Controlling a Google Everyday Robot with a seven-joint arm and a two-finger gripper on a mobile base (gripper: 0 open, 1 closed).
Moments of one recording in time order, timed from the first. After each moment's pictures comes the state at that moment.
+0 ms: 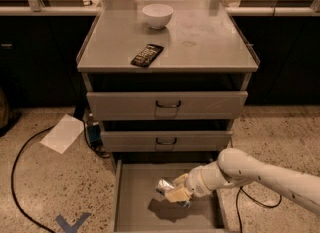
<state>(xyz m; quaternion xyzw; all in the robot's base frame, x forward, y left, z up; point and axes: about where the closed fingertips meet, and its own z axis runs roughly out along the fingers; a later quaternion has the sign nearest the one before) 0.459 -0.057 0.459 -0.47 0.79 0.34 0.21</state>
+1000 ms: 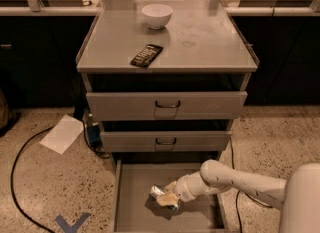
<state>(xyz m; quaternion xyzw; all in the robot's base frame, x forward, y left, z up) 0.495 -0.023 0.326 -0.45 0.79 0.36 0.20</state>
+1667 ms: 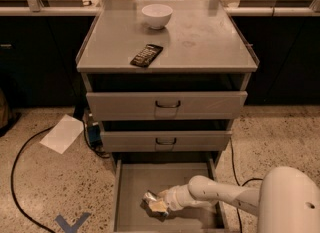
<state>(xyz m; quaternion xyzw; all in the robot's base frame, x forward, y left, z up) 0.503 0.013 0.236 -0.42 0.81 0.34 0.23</state>
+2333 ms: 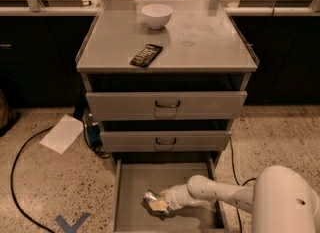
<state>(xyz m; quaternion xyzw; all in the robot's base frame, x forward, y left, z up) 0.513 0.008 0.220 -0.41 0.82 0.33 0.23</state>
